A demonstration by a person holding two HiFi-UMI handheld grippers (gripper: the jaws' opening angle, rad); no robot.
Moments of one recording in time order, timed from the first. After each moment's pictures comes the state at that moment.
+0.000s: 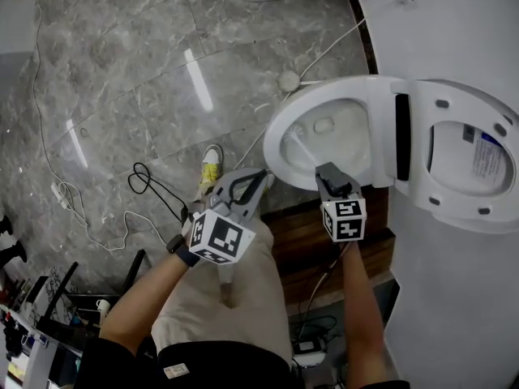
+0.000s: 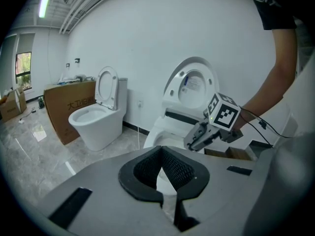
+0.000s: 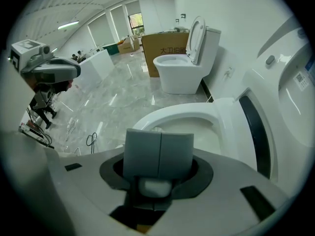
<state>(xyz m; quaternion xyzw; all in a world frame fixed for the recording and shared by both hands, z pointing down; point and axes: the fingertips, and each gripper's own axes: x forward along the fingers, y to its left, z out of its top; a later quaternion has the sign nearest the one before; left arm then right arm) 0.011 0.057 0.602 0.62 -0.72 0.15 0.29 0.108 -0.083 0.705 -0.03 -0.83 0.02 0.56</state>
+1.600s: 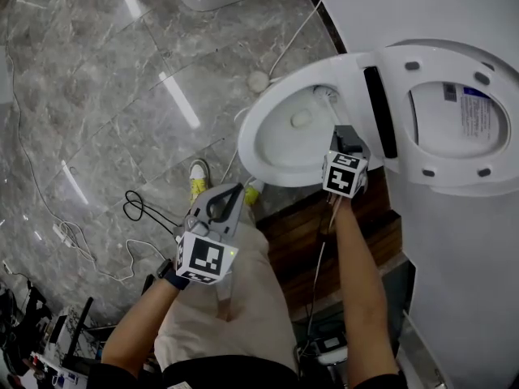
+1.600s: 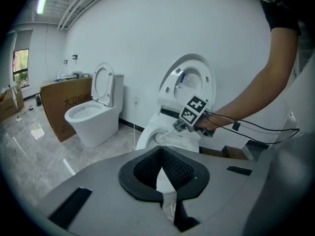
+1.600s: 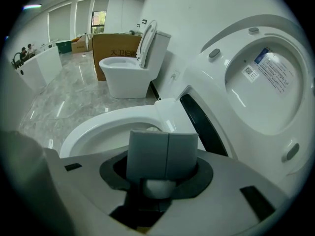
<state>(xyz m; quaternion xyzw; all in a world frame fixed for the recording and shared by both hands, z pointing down) 0.042 0.050 0.609 0.62 -0.70 0.15 0.31 0.102 -0.233 0.727 0.25 -0.81 -0.02 0.53</state>
